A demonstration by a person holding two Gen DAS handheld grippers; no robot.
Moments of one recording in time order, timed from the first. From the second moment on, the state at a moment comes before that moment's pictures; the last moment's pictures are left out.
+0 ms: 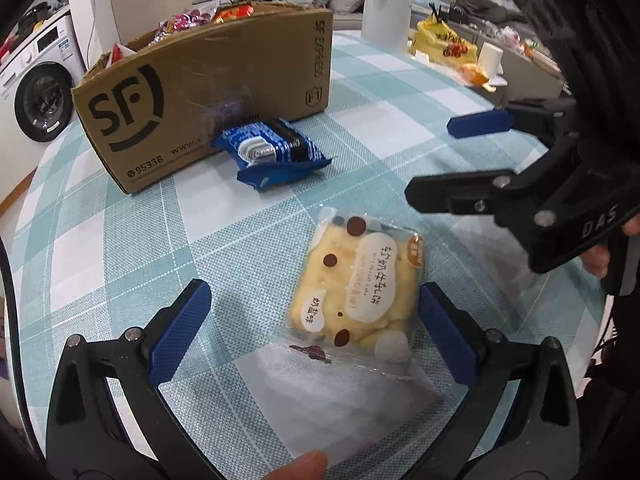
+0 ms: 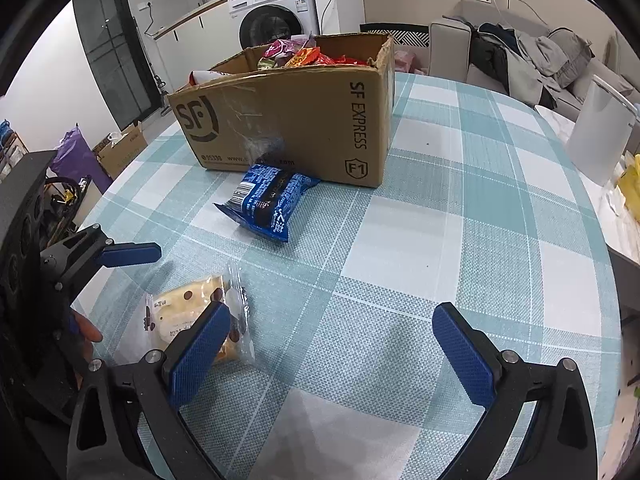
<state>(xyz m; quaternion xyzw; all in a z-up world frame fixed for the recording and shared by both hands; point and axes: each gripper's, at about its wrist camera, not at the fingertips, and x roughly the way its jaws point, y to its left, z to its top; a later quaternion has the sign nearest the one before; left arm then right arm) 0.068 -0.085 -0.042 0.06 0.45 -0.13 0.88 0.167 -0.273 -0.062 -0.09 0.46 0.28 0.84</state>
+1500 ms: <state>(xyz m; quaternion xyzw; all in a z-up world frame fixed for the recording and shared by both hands) 0.083 -0.004 -0.023 -0.03 0.41 -0.06 0.91 0.185 -0.240 -0.064 -0.05 0.45 0.27 0.85</state>
